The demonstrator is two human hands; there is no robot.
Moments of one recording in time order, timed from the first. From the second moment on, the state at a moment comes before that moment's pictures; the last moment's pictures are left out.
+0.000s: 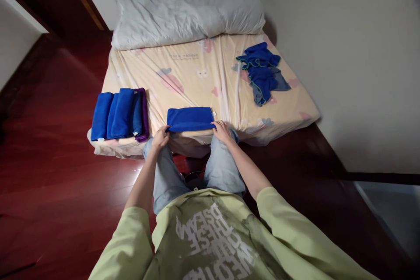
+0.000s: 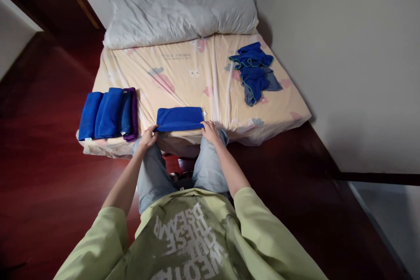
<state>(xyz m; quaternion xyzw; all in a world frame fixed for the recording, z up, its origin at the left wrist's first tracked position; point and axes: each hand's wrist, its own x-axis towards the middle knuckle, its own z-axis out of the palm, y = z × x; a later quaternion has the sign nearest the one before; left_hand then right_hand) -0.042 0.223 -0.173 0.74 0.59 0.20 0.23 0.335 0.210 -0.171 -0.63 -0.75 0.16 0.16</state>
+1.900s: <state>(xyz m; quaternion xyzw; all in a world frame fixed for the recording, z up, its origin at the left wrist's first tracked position) -0.035 0.227 -0.173 0.71 0.63 0.27 0.15 0.329 0.215 -0.163 -0.66 -0.72 0.13 0.20</state>
